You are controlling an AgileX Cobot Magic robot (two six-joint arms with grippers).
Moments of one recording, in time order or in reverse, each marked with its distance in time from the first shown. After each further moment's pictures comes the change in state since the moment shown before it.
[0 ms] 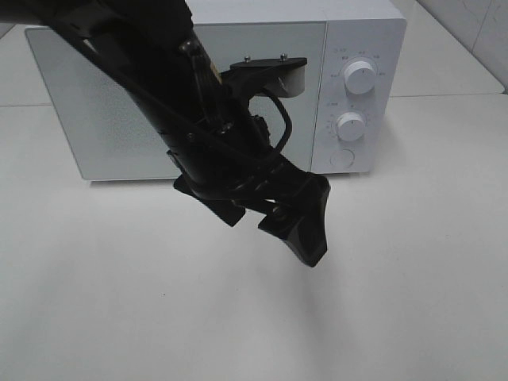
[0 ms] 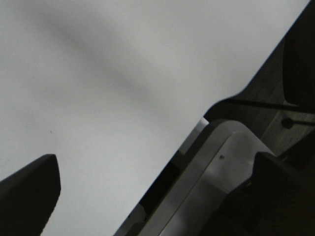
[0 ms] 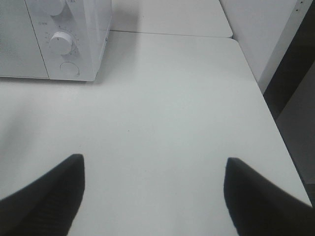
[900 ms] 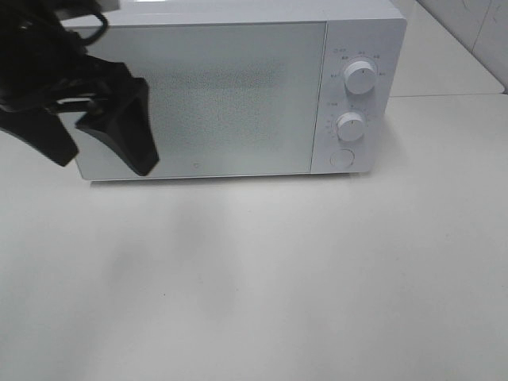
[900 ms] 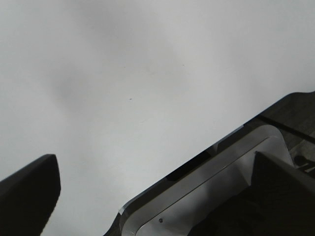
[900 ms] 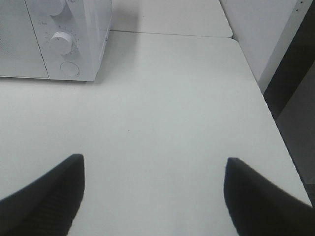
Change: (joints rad) left arm 0.374 -0.234 0.046 0.136 0.264 -0.106; right arm 0.000 0.000 0.000 0.000 0.000 0.000
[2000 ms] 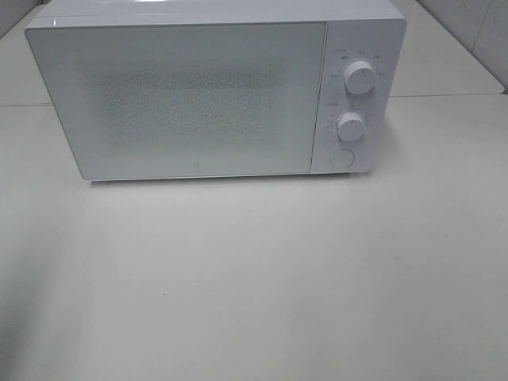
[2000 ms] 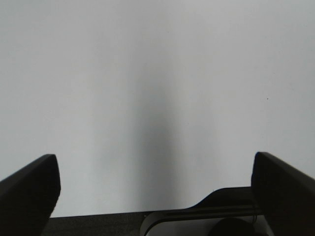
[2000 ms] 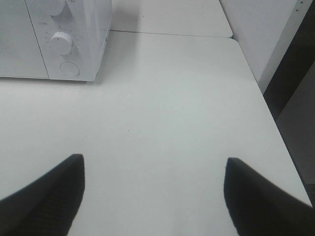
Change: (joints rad) left arm 0.507 -0.786 0.601 0.127 -0.142 0.000; right arm 0.000 0.000 0.000 0.000 0.000 0.000
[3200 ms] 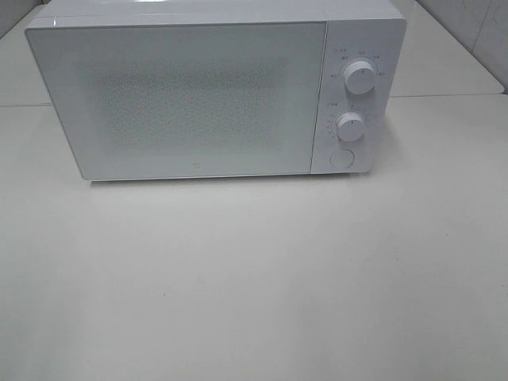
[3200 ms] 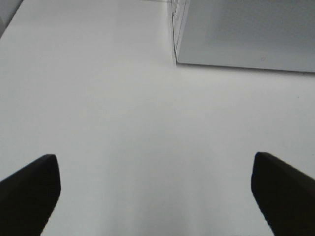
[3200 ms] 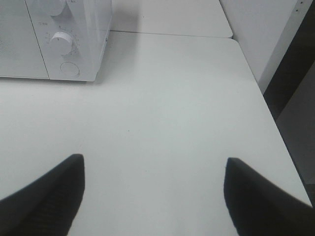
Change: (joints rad) left arm 0.000 -0.721 0.205 0.060 -0.001 -0.105; right arm 0.000 0.000 0.000 0.000 0.000 0.000
